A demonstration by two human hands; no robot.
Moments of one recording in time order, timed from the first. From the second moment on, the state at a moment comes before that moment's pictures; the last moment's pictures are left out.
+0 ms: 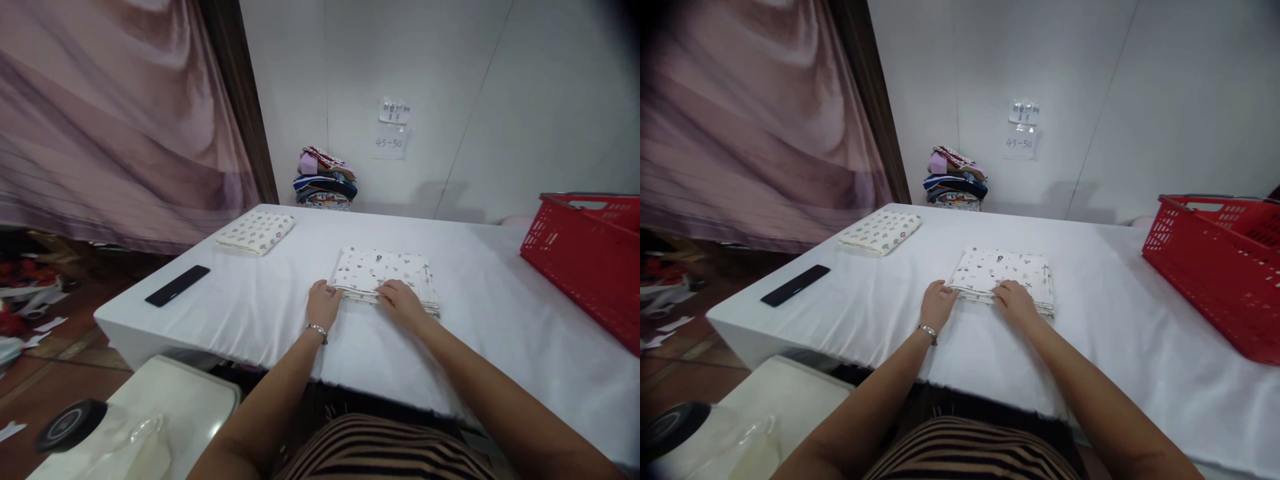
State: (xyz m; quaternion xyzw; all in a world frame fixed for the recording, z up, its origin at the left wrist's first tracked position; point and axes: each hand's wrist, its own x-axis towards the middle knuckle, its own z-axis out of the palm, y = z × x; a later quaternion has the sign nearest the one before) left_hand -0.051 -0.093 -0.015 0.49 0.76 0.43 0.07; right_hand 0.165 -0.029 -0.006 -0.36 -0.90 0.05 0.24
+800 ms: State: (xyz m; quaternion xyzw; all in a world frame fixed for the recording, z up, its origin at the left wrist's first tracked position) left_hand -0.059 -0.089 -0.025 0.53 0.72 0.44 0.08; right_hand 0.082 -0.017 0.017 -0.37 -0.89 0.15 0.20
